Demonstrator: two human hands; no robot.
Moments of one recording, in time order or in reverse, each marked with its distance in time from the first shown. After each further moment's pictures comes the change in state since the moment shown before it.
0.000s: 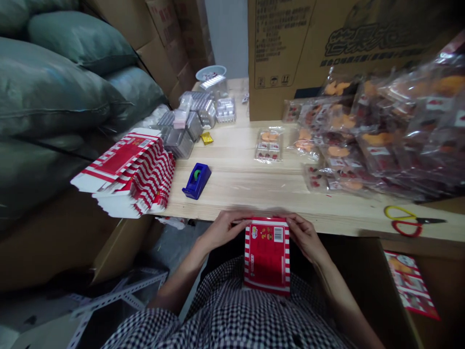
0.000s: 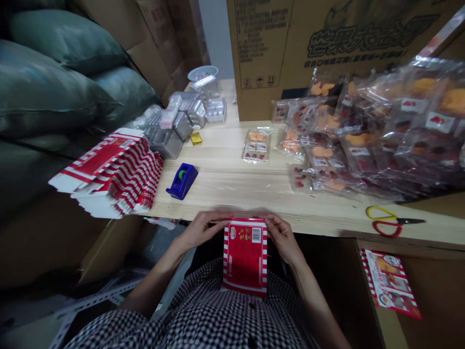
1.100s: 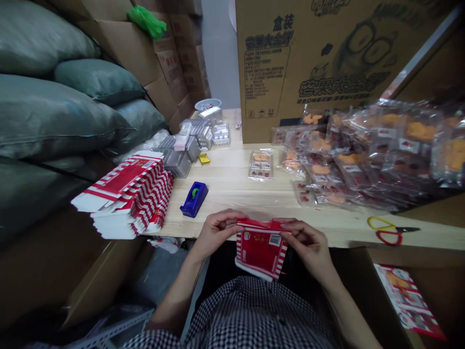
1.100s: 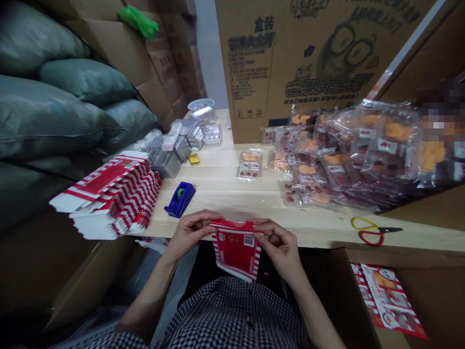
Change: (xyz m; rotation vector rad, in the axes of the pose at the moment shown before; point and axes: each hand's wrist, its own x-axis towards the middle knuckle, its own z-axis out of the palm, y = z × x) left_hand 0.003 0.044 -0.021 -0.473 0.151 0.084; right_hand -0.024 -0.063 0.040 -0.225 0.077 -0.491
